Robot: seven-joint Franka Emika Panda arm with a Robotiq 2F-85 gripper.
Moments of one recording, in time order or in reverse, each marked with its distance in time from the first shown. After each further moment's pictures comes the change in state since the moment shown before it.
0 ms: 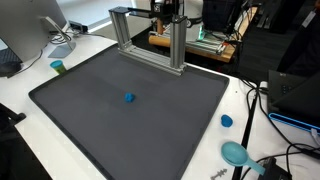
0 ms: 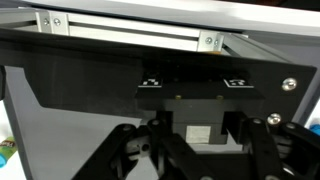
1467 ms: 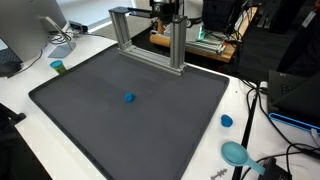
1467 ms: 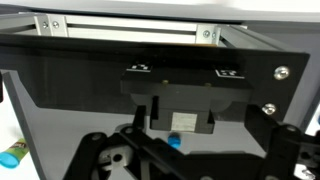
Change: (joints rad) arm 0.020 0.009 0.028 0.006 -0.020 0.017 0.119
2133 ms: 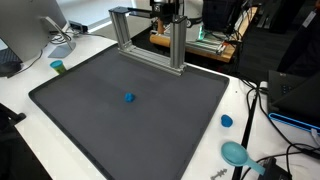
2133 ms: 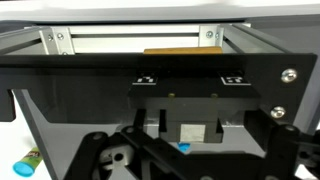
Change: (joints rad) arm -0.015 -0.035 0.002 -0.035 -0.007 0.007 0.058
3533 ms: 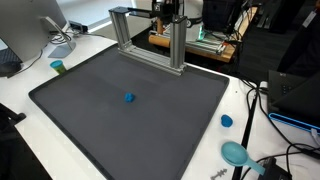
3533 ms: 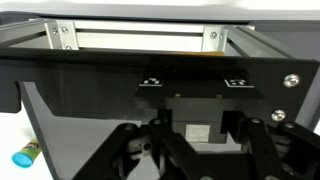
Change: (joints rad) arm -0.003 -0.027 -0.003 -0.009 -0.011 -0.001 -0.042
